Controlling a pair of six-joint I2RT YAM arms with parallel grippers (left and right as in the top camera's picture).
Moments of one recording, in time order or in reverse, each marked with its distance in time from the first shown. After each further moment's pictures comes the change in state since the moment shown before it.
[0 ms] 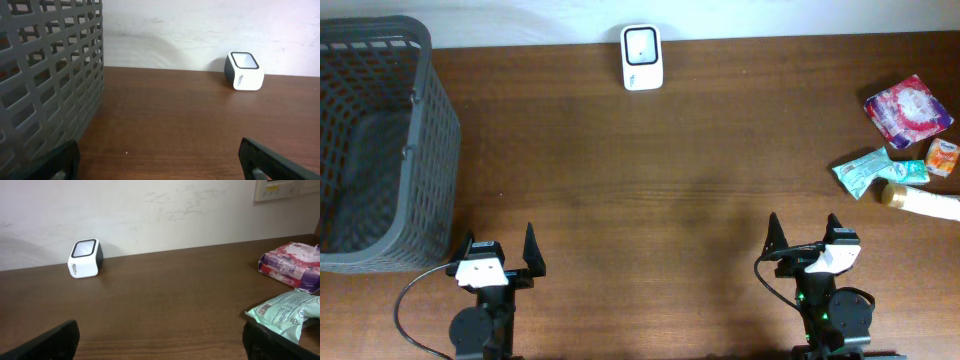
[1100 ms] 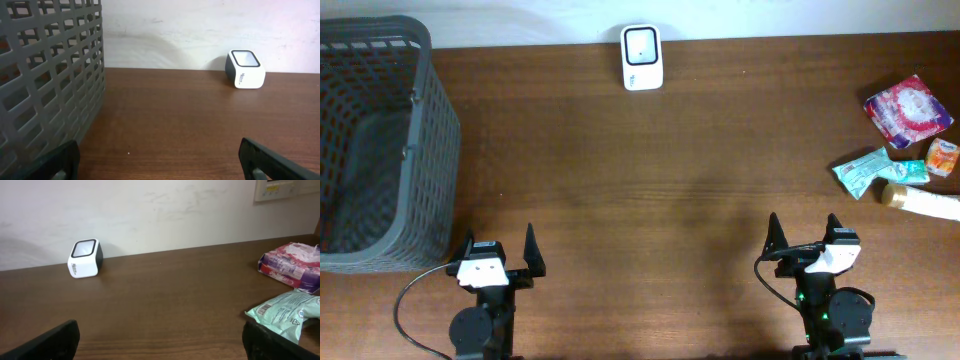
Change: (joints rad) left arm 0.000 0.000 0.000 0.000 0.000 0.023; right arm 0.000 0.000 0.000 0.000 0.001 -0.001
